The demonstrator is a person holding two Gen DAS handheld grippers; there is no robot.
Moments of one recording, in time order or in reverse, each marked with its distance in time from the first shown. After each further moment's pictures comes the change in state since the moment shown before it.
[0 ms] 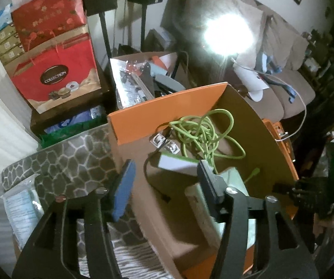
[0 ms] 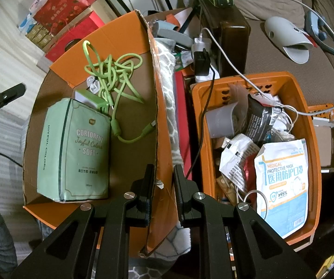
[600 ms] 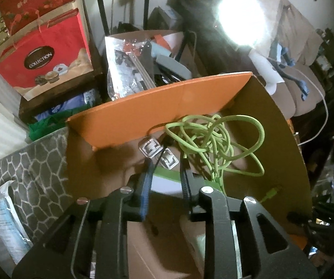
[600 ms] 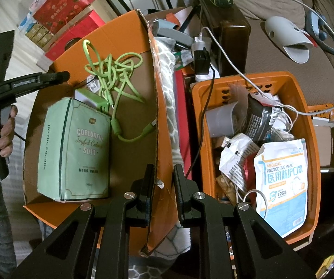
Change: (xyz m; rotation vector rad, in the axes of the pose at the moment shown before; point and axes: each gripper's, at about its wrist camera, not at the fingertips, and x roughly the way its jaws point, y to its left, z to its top) left arm 0.086 -0.011 0.026 -0.052 0.121 0.016; right arm 0.000 0.000 -0.001 0.000 0.003 0.001
